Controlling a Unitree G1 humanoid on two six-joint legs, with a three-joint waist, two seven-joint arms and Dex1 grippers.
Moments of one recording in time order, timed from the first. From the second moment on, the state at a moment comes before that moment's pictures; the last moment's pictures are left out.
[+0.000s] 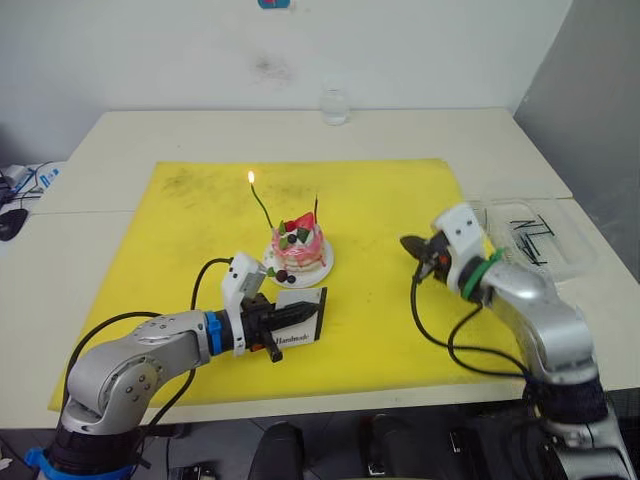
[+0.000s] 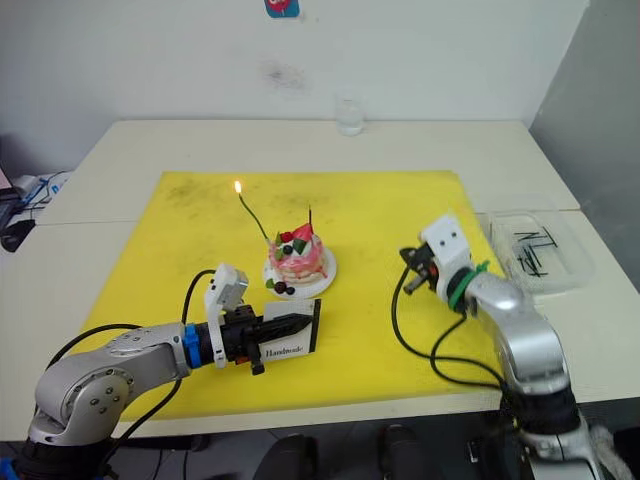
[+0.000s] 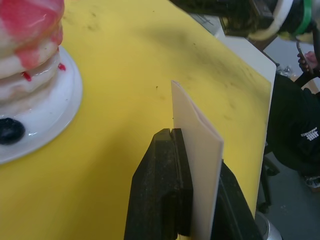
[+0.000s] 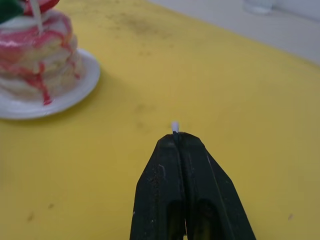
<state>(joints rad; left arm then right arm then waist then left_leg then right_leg) -0.13 0.64 0.10 -0.50 -0.91 0.99 -0.62 -0.27 -0.38 0.03 -0.50 0.18 0.85 0.50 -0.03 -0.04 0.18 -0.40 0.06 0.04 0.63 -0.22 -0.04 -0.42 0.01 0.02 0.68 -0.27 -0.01</state>
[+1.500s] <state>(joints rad) -0.15 0.66 0.08 -0.50 -0.92 1.00 -0.64 -0.03 -0.23 0.16 -0.33 0.06 0.41 0.31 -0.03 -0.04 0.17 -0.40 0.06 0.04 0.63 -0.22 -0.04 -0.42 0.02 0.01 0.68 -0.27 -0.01</state>
